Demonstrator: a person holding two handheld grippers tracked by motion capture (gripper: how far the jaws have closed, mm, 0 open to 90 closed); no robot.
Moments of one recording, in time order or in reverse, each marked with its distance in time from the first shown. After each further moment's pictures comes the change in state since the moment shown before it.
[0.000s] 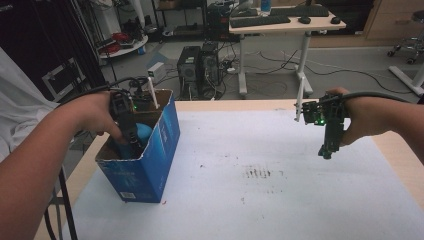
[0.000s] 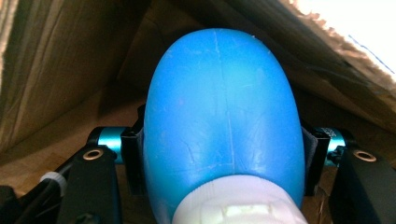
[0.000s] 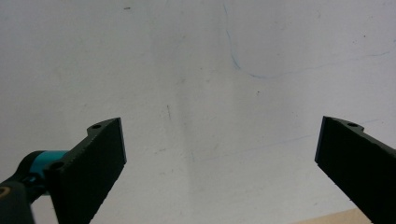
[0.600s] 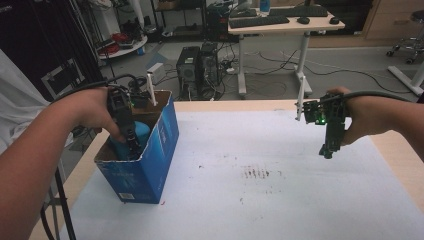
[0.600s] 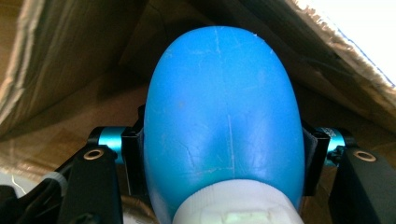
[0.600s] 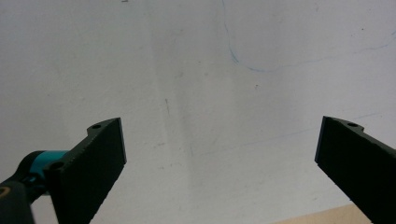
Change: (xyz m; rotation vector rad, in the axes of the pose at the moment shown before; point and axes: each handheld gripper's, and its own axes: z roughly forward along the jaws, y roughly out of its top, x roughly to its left) left arm -0.001 0.002 -0.008 0.038 0.004 -0.032; right arm -0.001 -0.006 -0.002 0.003 -0.006 0.008
